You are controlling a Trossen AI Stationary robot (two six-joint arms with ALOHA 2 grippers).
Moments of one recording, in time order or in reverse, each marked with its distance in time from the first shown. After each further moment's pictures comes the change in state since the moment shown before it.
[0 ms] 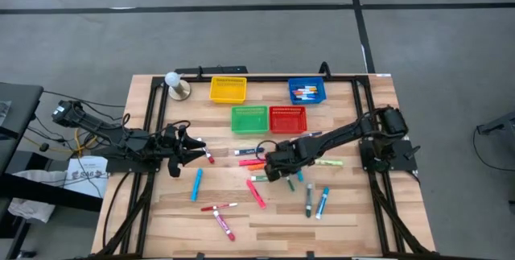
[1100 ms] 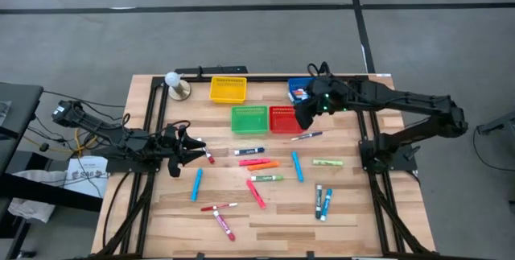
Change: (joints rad) left arm 0.000 0.000 0.000 0.000 0.000 0.000; right arm -0.400 -0.637 0.001 -0.034 0.126 -0.881
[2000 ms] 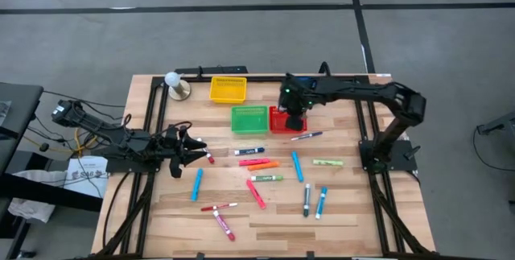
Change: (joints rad) left arm 0.001 0.025 0.000 0.009 -0.001 0.000; right arm -0.187 0.423 0.004 0.010 -0.116 -0.682
